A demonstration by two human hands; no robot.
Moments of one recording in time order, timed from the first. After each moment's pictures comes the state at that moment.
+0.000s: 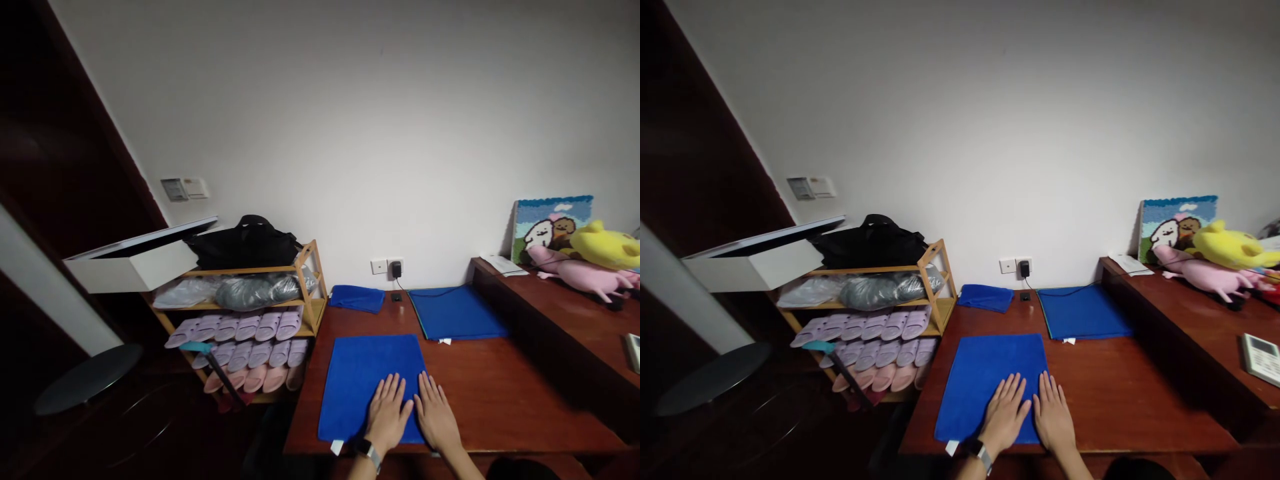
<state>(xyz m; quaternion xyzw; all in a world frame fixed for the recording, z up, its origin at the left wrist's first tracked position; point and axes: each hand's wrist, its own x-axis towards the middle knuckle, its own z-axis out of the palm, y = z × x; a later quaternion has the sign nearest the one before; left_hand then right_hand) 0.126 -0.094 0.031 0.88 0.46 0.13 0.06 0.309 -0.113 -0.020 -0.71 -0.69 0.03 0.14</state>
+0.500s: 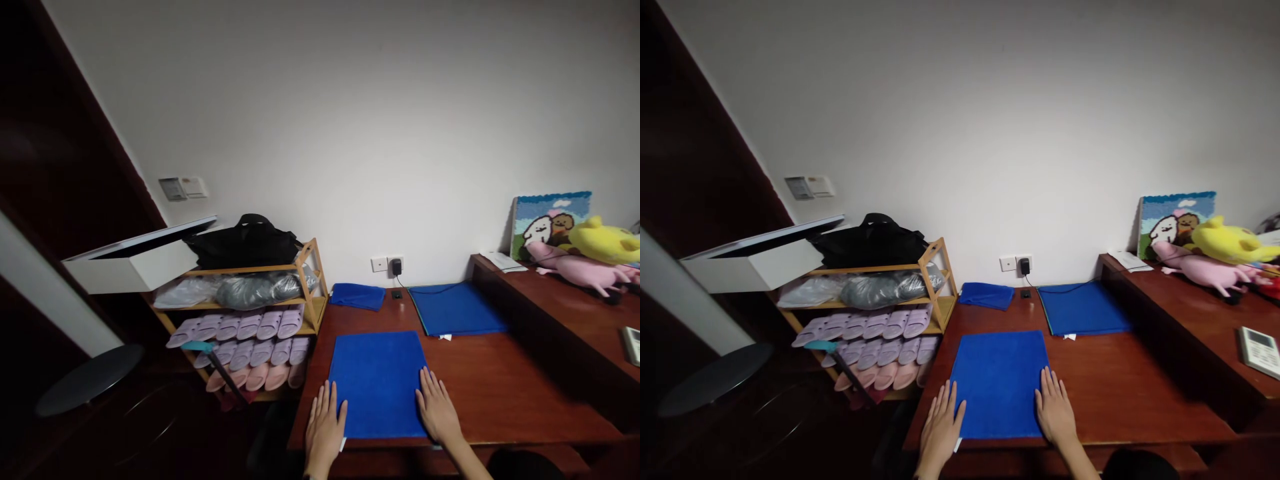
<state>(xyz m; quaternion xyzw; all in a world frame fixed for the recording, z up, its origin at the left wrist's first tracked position) -0.034 -0.100 -0.007 0.73 0.67 0.13 -0.04 0.304 -0.115 -0.008 -0.73 -0.66 0.06 0.14</state>
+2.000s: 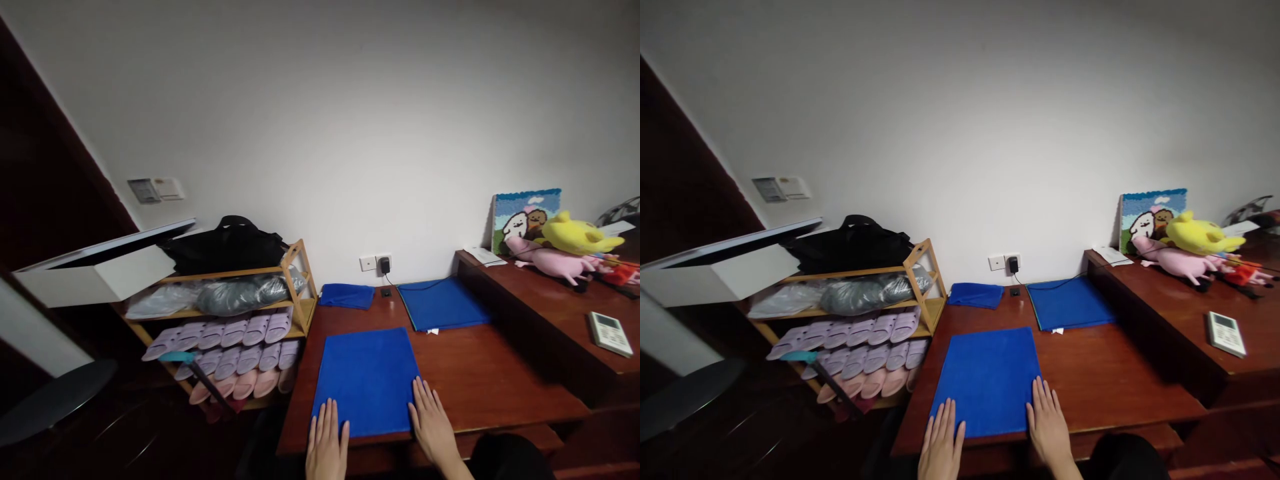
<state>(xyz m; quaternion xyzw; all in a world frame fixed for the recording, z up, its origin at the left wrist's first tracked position) -0.013 -0.141 -0.036 0.75 0.60 0.25 -0.12 0.302 -0.153 -0.037 -0.71 -0.67 0.00 0.22</state>
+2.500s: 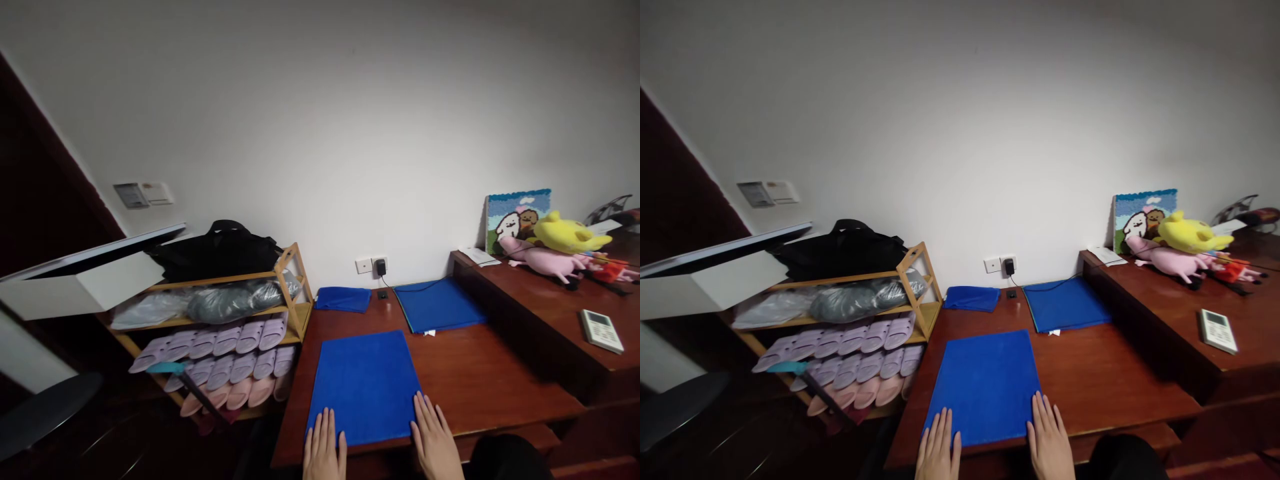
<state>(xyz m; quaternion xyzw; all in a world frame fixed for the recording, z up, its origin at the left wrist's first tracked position) -0.012 -0.138 -0.044 0.74 0.60 0.27 -0.13 0.303 -0.180 -0.051 -0.69 -0.68 -0.01 0.24</state>
